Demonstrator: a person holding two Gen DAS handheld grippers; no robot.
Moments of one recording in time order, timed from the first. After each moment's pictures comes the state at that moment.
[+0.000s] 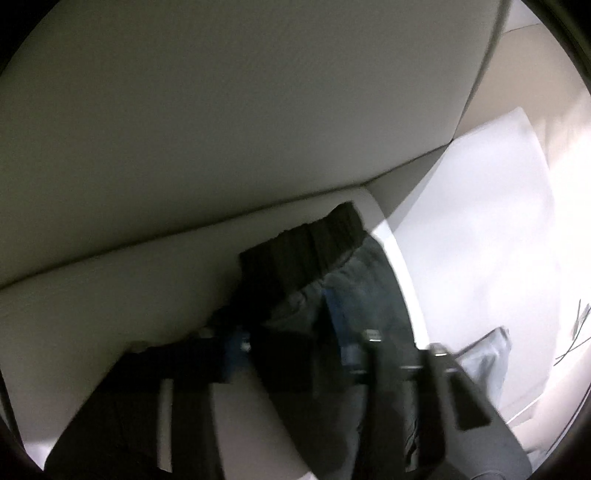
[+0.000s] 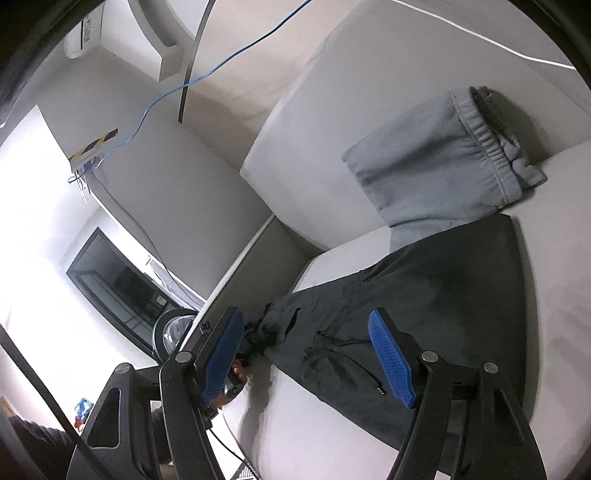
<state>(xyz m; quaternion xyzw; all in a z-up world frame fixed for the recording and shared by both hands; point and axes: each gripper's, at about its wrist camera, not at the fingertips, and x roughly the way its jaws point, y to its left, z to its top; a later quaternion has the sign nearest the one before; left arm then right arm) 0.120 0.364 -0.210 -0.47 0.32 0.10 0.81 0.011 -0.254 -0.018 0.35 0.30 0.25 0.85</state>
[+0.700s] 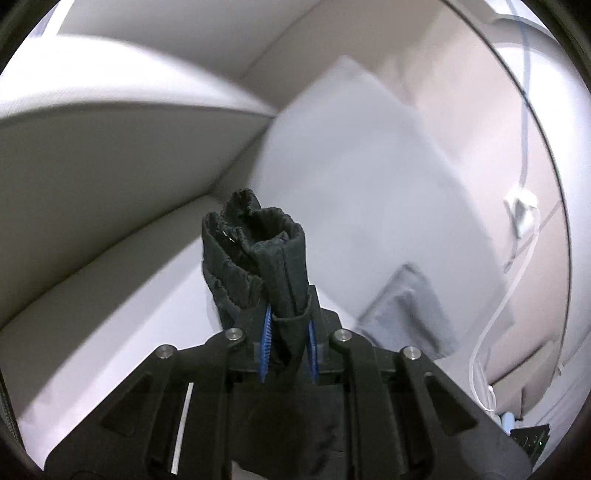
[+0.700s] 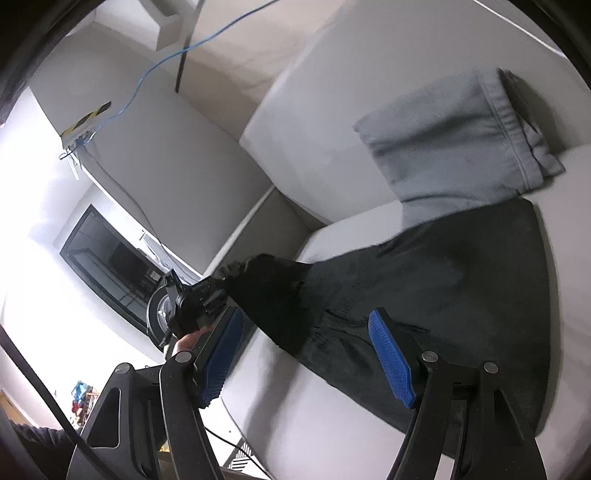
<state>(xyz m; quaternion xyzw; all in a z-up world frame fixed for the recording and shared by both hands) 0.109 0.267 -0.084 -0.35 0.26 -0.08 0.90 0.021 -0.211 0.000 0.32 0.34 0.27 0.84</state>
